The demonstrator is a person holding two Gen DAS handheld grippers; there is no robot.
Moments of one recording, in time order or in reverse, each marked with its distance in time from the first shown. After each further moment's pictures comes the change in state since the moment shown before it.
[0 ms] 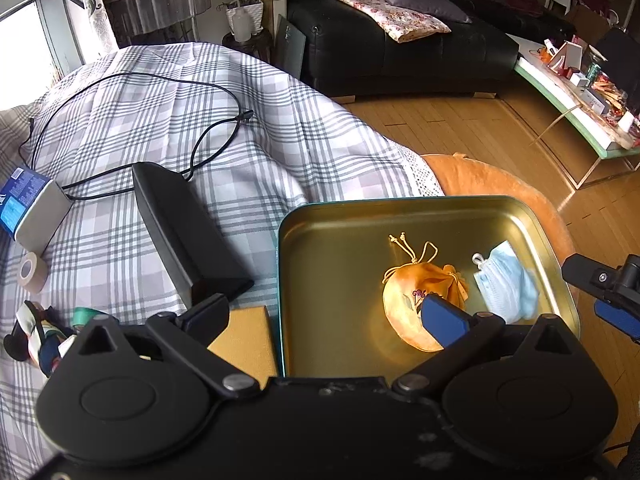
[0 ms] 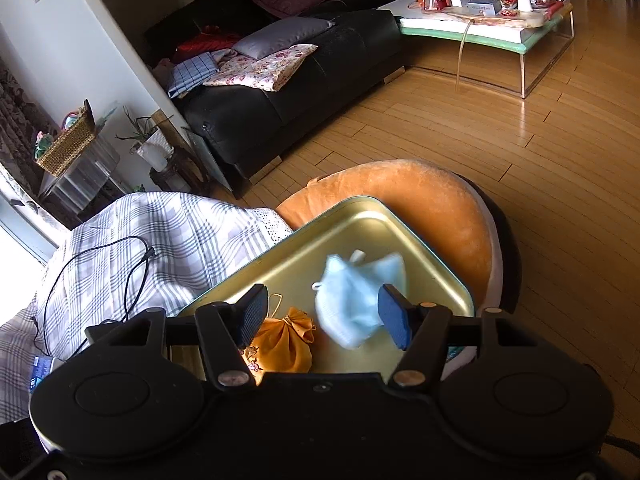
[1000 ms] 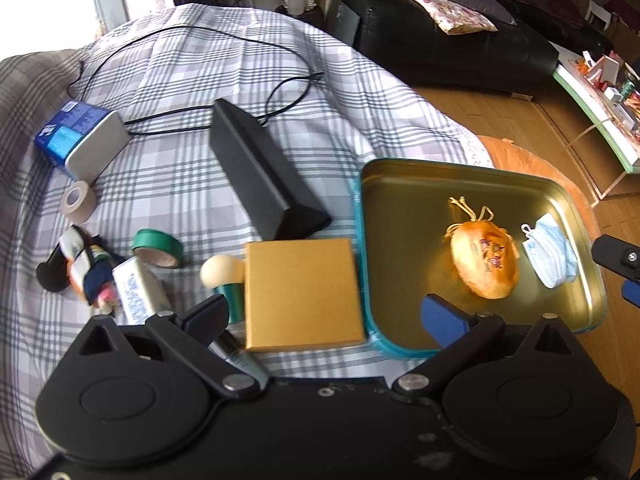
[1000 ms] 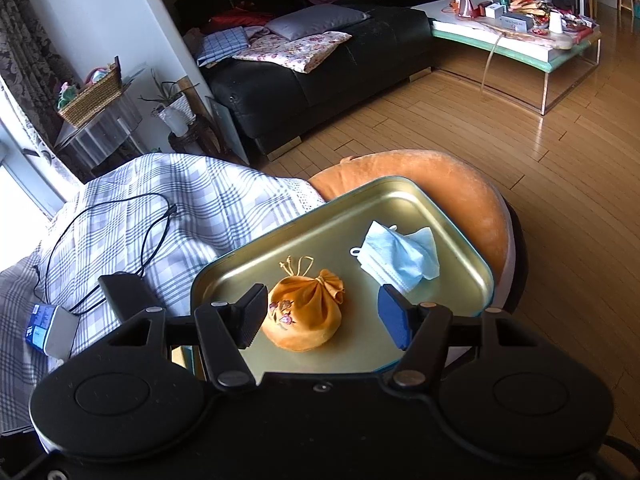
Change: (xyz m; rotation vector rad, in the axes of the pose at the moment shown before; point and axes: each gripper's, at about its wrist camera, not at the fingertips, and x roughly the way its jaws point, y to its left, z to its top) left arm -0.028 0.058 -0.044 -0.130 0.052 0.068; right arm -0.020 0.039 -0.022 -0.136 0.036 -0.002
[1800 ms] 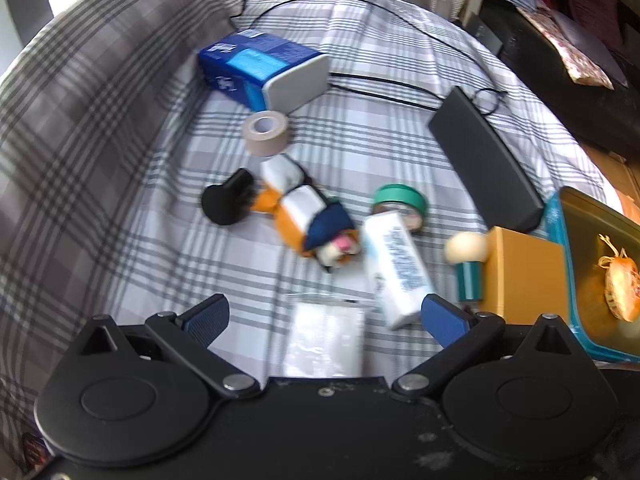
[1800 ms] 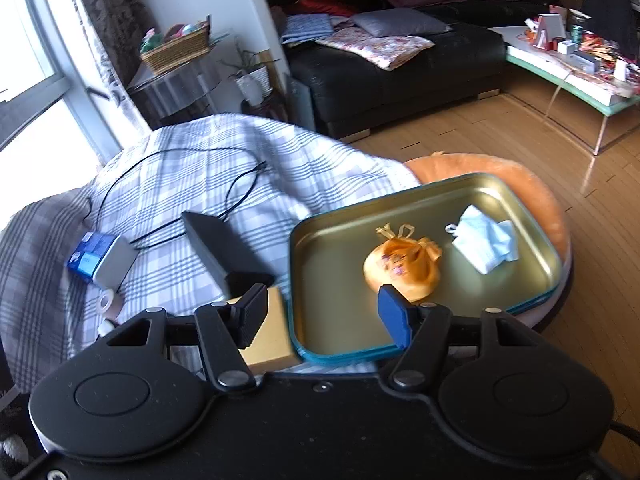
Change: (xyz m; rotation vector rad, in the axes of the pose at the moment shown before) left arm -0.013 0.176 -0.047 -0.267 0.002 0.192; right arm -0.031 0.082 -0.047 -0.198 0.018 0.104
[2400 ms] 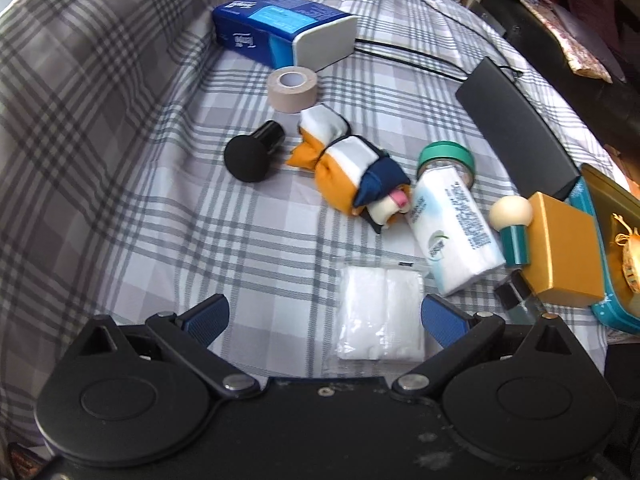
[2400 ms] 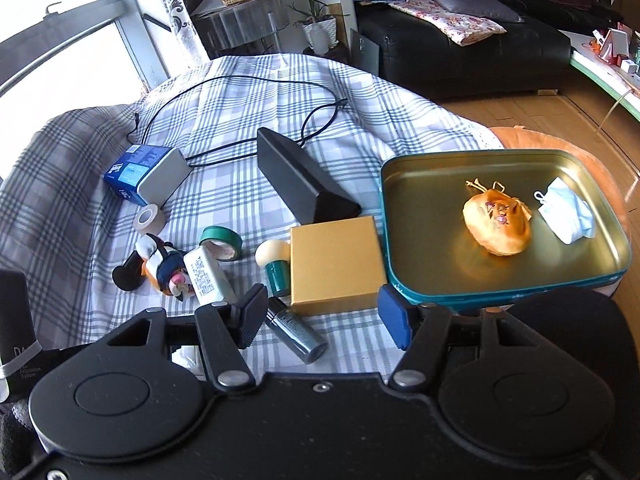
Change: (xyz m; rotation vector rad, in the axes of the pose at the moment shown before) left arm 0.029 0.035 -0.025 0.006 0.038 -0.072; right arm 0.024 0.073 -0.047 -0.164 0.100 0.057
